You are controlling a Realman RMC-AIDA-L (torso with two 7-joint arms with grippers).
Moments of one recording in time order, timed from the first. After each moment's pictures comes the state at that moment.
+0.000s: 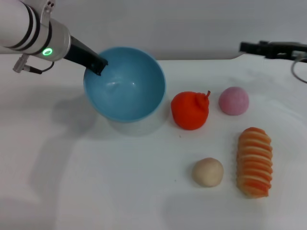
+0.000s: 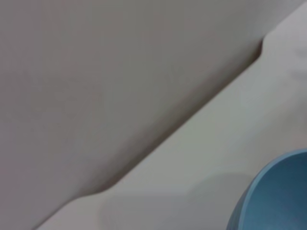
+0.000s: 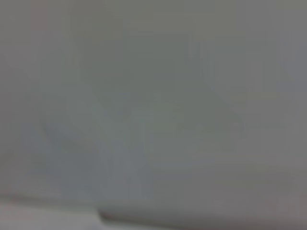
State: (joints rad) left arm -0.70 -2.06 1.34 1.27 2.64 1.22 -2.54; right arm 0.67 2.04 -0.65 -0.73 -2.07 -1.09 1.94
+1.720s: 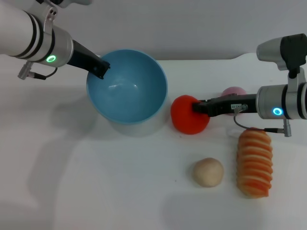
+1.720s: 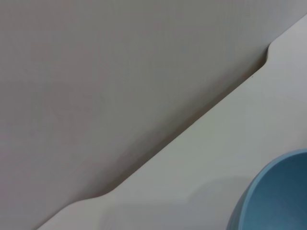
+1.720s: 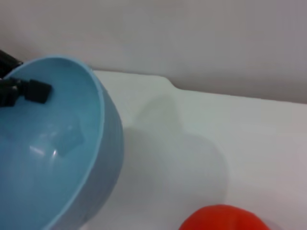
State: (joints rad) left arm -0.67 -2.06 1.38 1.25 2.62 1.15 -2.55; right arm 0.73 2.07 -1.06 -0.47 -1.94 -0.95 1.90
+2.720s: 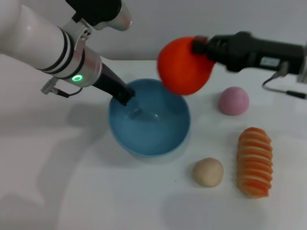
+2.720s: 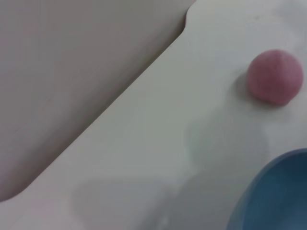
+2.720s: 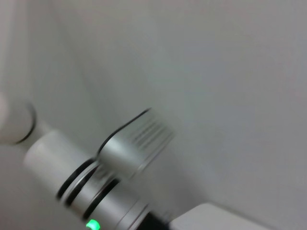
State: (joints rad) left arm -0.70 -2.07 1.51 1.25 2.56 1.25 -2.55; right arm 0.57 2.07 -0.95 -0.83 -1.61 -1.47 1.69
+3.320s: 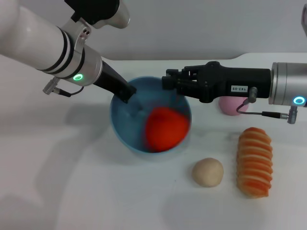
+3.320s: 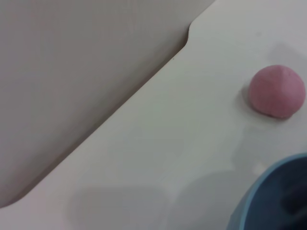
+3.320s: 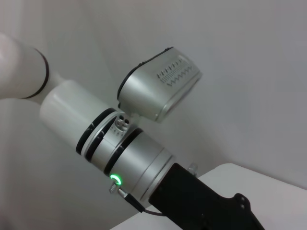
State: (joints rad) left arm -0.70 -2.06 1.51 1.22 2.54 1.20 -2.55; right arm 0.61 2.07 -1.09 -0.72 -1.60 -1.43 1.66
